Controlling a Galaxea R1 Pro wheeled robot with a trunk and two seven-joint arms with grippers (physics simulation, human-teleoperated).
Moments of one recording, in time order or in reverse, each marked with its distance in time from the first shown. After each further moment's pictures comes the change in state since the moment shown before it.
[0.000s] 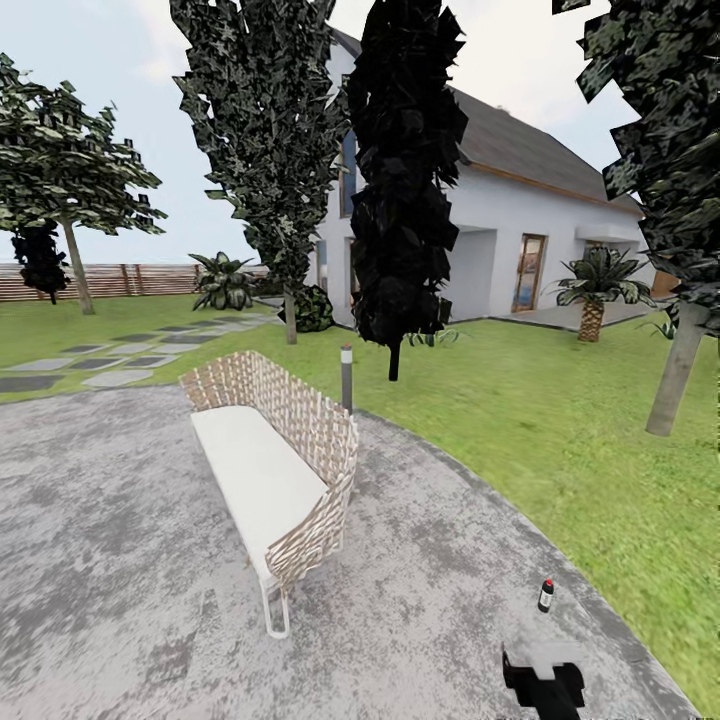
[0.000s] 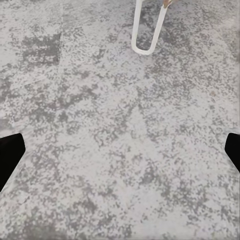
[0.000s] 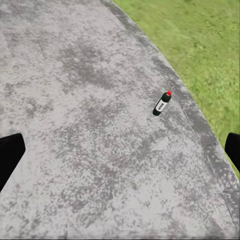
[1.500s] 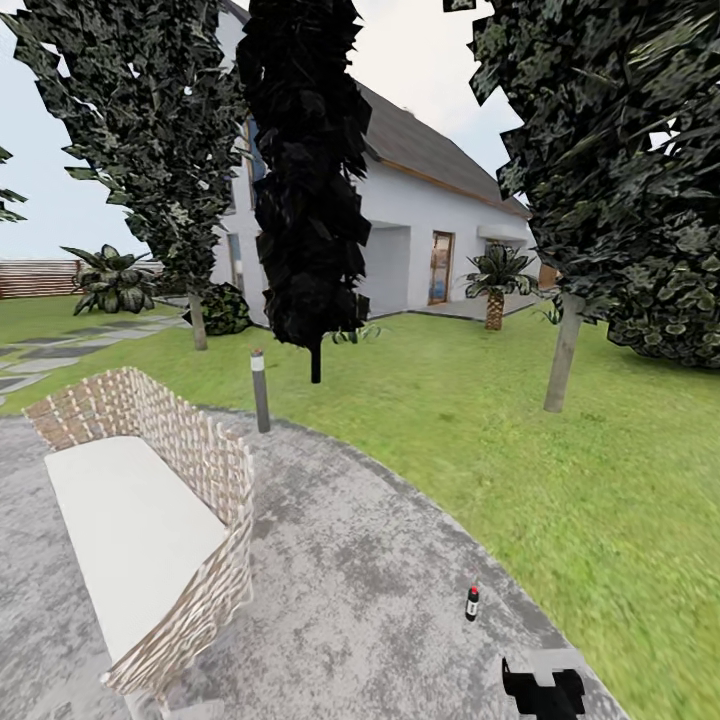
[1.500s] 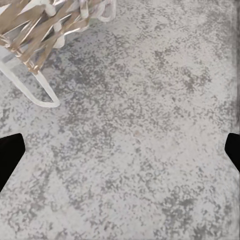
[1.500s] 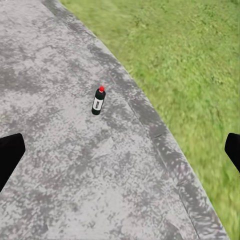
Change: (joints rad) left arm 0.000 0.000 0.000 0.000 -0.002 0.000 0.000; right arm 0.000 0.004 0.001 0.031 0.002 -0.025 0.001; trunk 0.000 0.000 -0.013
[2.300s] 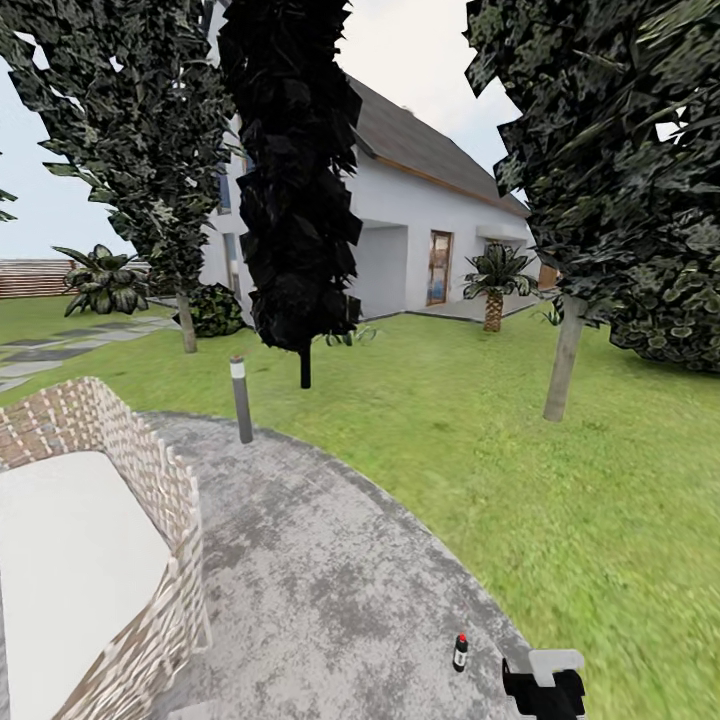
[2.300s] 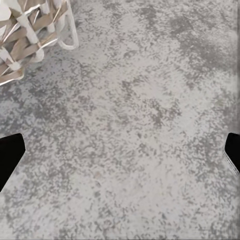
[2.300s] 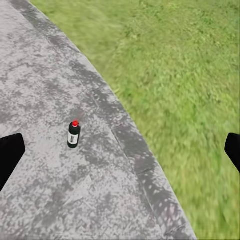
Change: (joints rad) left arm 0.000 0.000 0.000 0.000 0.000 0.000 0.000; right arm 0.000 0.000 0.000 0.001 0.000 0.000 0.000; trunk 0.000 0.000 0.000
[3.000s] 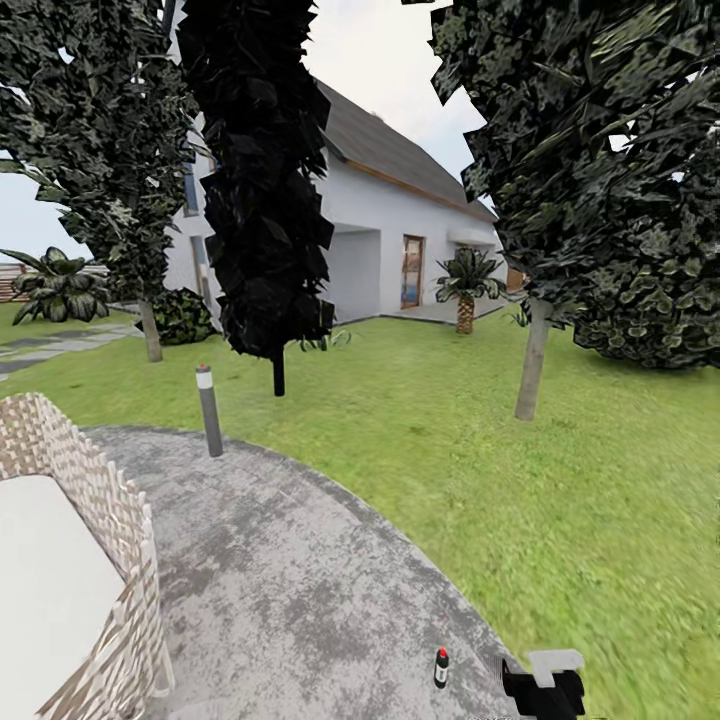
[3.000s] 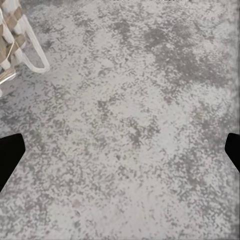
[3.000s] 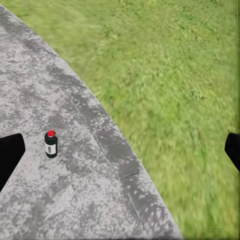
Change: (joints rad) left arm 0.000 0.001 0.000 0.000 0.000 0.000 0.000; right arm 0.000 0.000 0.002 0.002 0.000 0.000 0.002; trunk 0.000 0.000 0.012
